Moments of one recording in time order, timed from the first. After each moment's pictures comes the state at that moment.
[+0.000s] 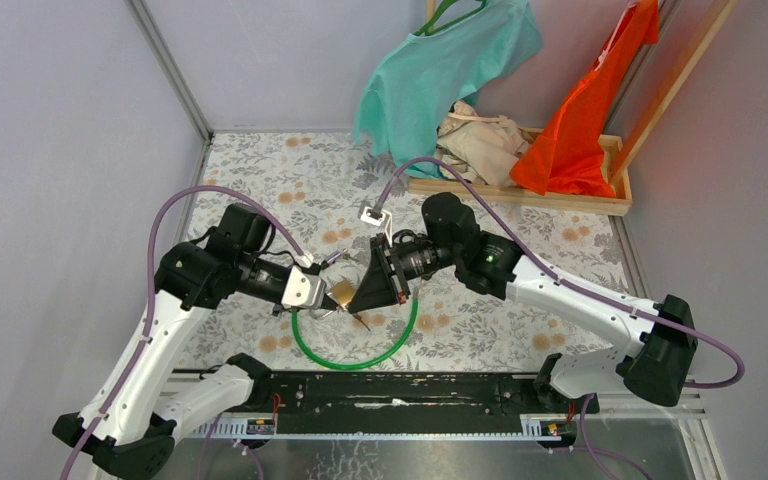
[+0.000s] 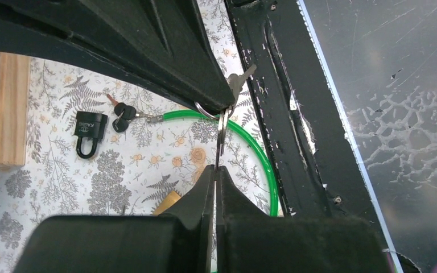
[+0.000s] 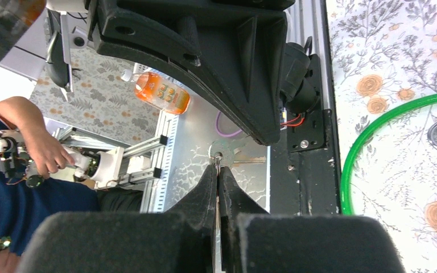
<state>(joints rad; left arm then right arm) -0.47 0.94 1.25 -1.31 1.01 1.16 0.97 1.33 1.14 -0.06 -0.88 0.55</state>
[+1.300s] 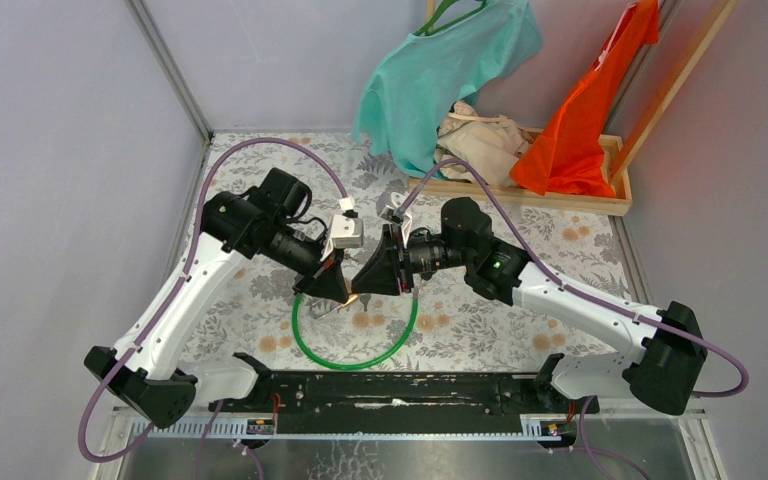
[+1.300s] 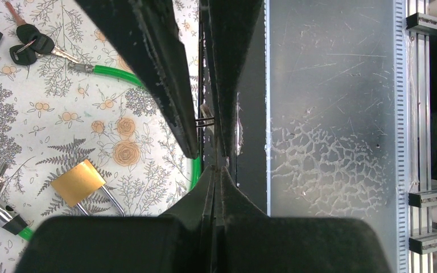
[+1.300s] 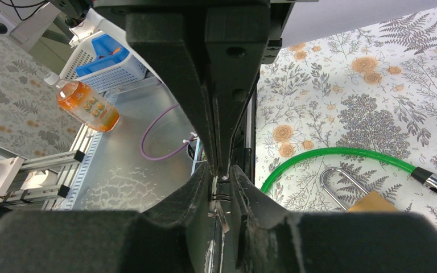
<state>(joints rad) -0.51 1.24 1.46 -1.43 0.93 0.72 0.91 1.28 1.01 0.16 -0.78 0.31</state>
